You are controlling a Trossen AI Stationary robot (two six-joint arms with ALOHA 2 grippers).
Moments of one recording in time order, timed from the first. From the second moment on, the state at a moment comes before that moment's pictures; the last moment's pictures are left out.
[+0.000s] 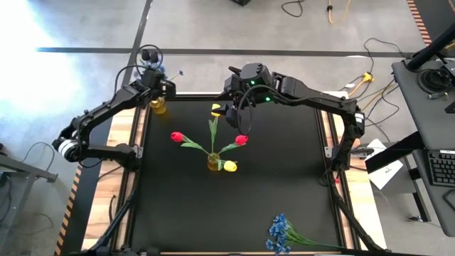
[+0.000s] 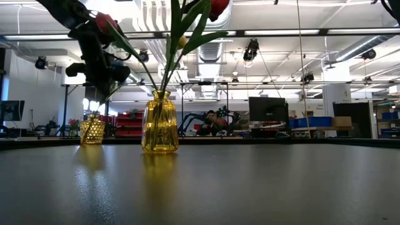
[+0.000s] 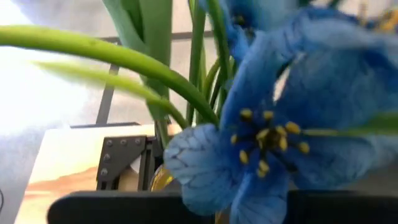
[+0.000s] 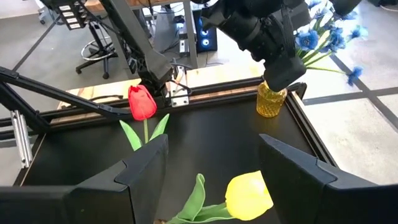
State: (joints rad) left arm 0.95 1.21 0.92 -0.56 -0.49 -0.40; right arm -0.26 1.80 1.97 -0.60 -0.21 0.02
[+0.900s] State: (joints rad) left arm 0.92 1.15 0.97 -0.83 -0.35 -0.44; right arm -0.26 1.76 1.97 -0.69 -0.21 0.01
